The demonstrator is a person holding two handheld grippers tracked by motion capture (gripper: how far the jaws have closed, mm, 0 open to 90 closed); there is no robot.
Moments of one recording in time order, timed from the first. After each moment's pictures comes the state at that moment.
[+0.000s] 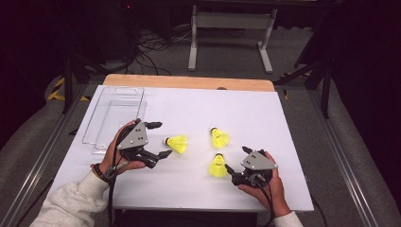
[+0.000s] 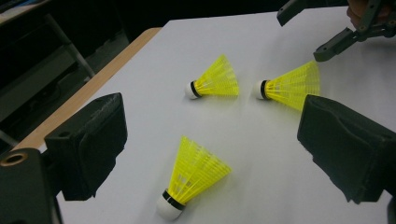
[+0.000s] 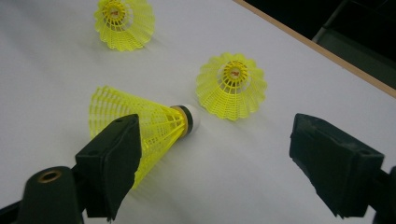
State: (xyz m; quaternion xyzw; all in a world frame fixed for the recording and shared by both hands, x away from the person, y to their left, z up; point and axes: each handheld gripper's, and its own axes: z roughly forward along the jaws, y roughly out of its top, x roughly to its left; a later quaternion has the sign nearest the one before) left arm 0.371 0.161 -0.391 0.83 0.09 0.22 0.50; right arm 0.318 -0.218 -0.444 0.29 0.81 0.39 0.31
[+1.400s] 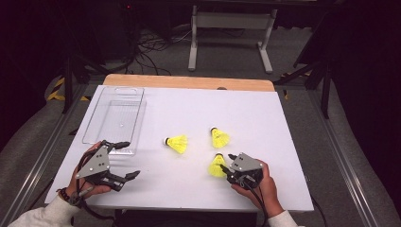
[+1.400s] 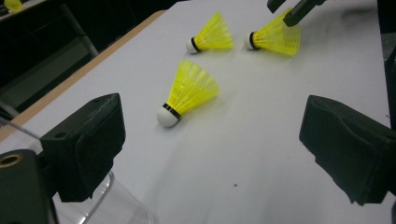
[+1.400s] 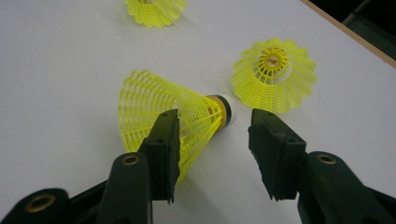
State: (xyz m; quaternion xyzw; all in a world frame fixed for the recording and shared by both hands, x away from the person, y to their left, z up) left arm 0.324 0.247 -0.433 0.83 0.12 0.22 0.50; right arm 0.320 -0.195 -0.452 0.27 0.85 0.35 0.29
